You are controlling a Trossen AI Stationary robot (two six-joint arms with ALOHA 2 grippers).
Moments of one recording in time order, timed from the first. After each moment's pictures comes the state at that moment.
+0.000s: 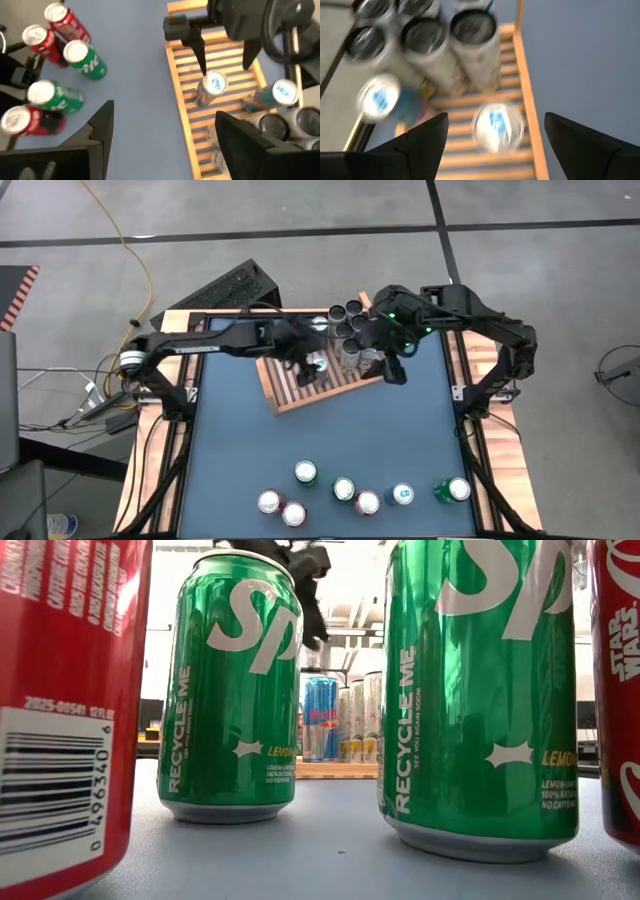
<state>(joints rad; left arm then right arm) 0.23 1.62 1.42 -0.54 -0.13 0.05 -0.13 1.62 2.09 -1.38 -0.15 -0.22</state>
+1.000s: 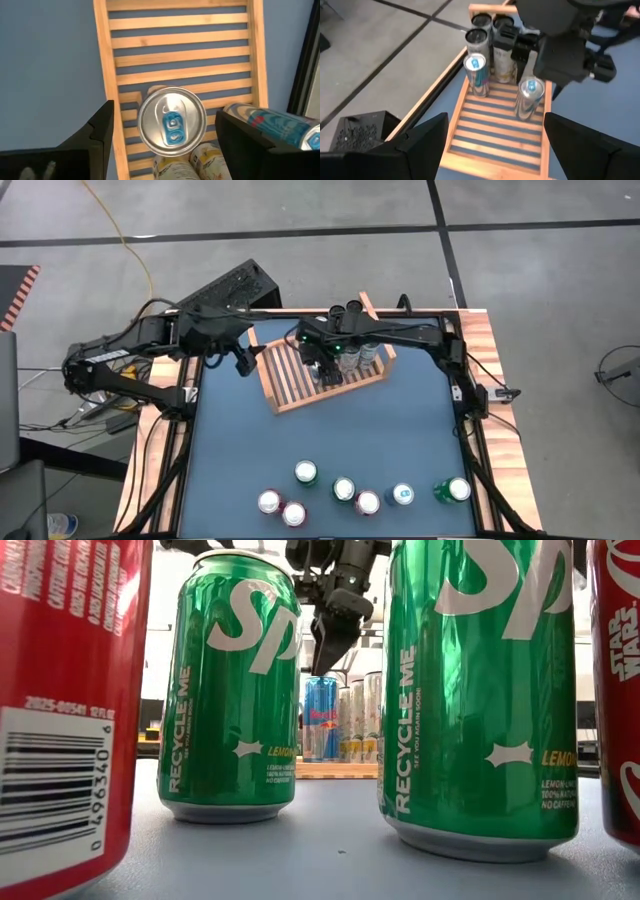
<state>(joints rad) 0.13 1.11 1.42 -0.91 -0.41 -0.19 -0.21 2.12 2.09 -1.14 0.03 -0.45</state>
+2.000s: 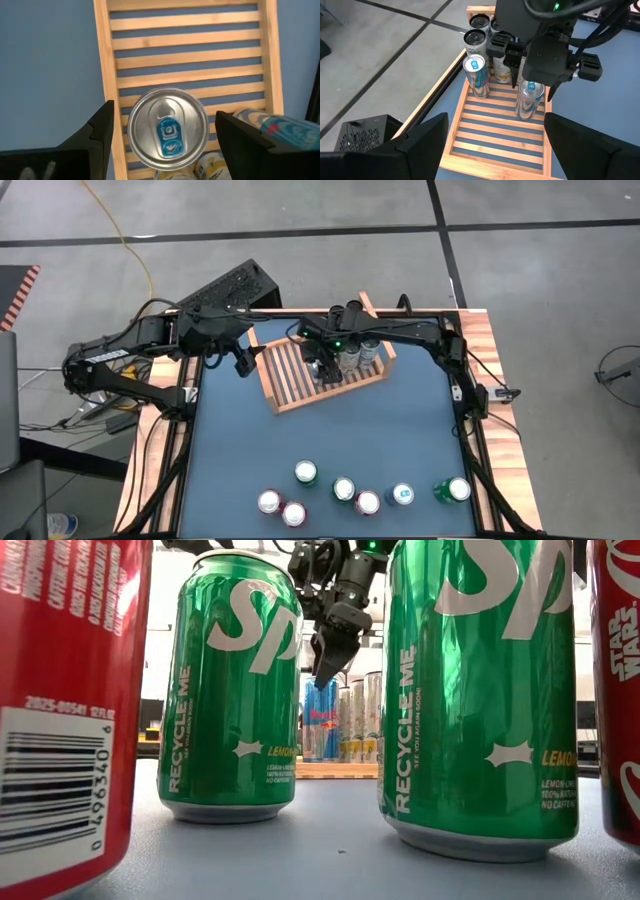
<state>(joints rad) 0.13 1.11 1.42 -0.91 -0.40 -0.16 -0.25 2.12 2.02 -1.07 -0.05 -0.47</state>
